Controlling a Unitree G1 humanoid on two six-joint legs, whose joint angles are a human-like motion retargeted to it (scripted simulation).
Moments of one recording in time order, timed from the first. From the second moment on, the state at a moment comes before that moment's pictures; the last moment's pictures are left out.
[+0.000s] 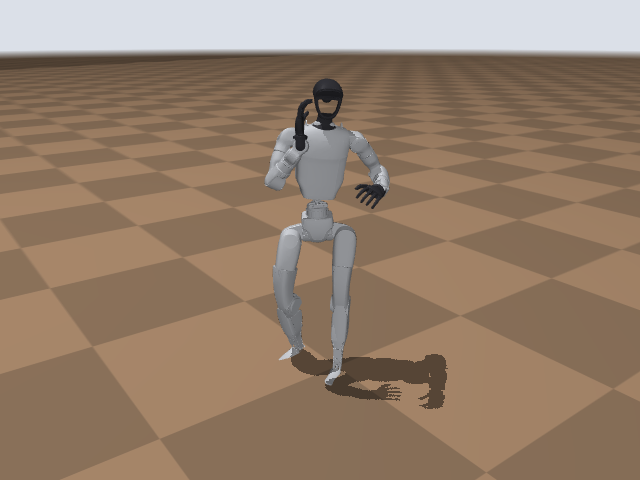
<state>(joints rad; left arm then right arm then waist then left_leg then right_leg) 0.24 0.72 -0.19 -0.26 0.48 -0.34 0.18 -0.42 -0.33 0.25 -0.82 -0.56 -0.32 -0.71 0.11 -0.13 -0.09 -0.21 -0.12 -0.21 -0.05 -0.09 -0.26 -0.07 -0.22 -0.64 0.40 -0.54 -0.04</state>
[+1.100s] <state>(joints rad) 0.20 0.78 -0.35 -0.33 0.01 -0.32 -0.14 -0.39 -0.23 0.30 -0.85 -0.30 -0.38 -0.64 0.17 -0.11 -0.12 -0.18 -0.09 -0.25 -0.05 -0.15 -0.26 -0.01 -0.18 -0.66 0.34 -0.52 -0.03</state>
